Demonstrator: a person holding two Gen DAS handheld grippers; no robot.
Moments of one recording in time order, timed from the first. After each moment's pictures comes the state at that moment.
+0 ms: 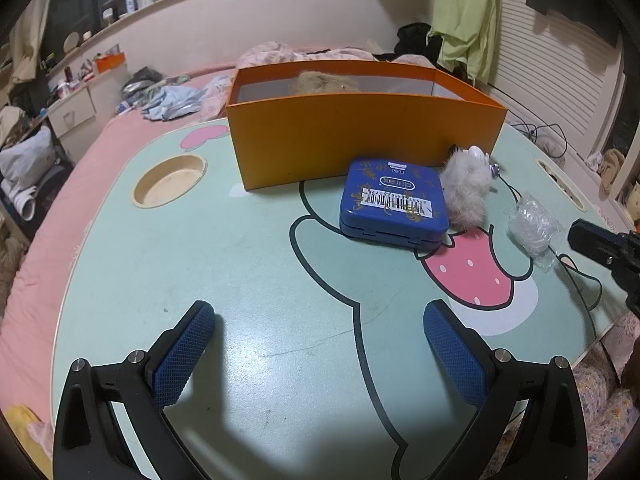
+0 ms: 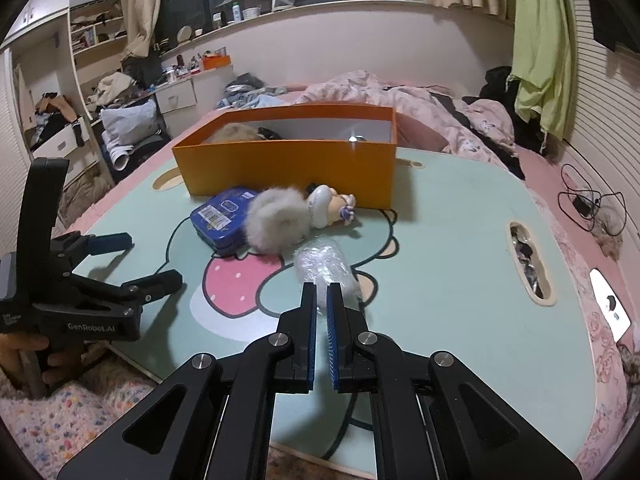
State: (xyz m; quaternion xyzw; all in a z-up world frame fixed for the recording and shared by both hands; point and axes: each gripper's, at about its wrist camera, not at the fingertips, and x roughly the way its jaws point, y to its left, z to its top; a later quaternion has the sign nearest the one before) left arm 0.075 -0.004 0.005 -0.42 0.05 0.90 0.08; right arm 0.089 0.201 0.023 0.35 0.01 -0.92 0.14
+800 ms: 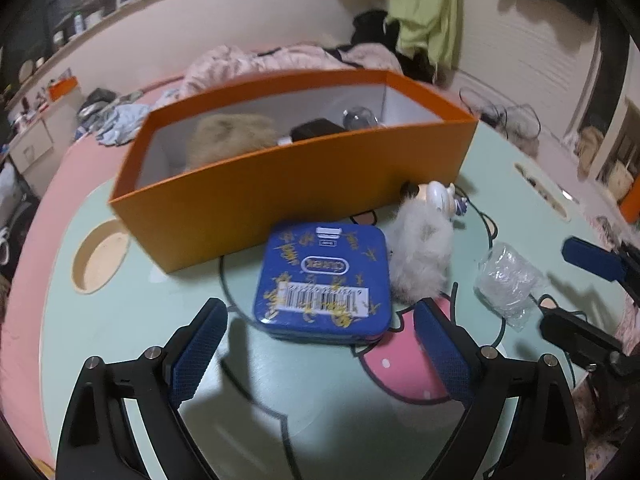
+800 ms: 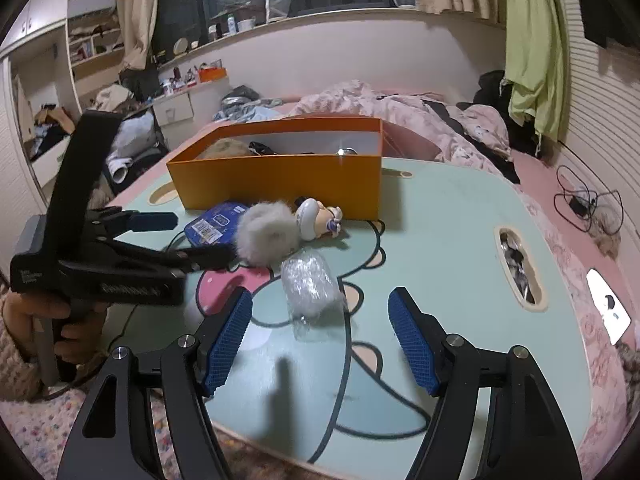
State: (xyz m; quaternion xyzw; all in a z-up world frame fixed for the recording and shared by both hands) left arm 0.024 0.048 0.018 -0.43 0.09 0.89 0.15; right arm 0.083 0.208 0.025 0.34 0.00 -0.93 0.14
